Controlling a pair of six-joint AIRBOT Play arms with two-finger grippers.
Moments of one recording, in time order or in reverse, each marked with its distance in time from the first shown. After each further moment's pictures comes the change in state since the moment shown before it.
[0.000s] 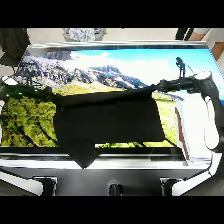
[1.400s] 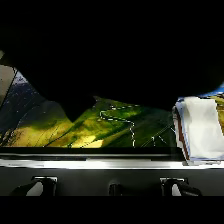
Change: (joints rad) left arm 0.053 0.816 0.523 0.038 0.111 -0.167; right arm -0.057 1.133 0.105 -0.549 -0.148 -0.071
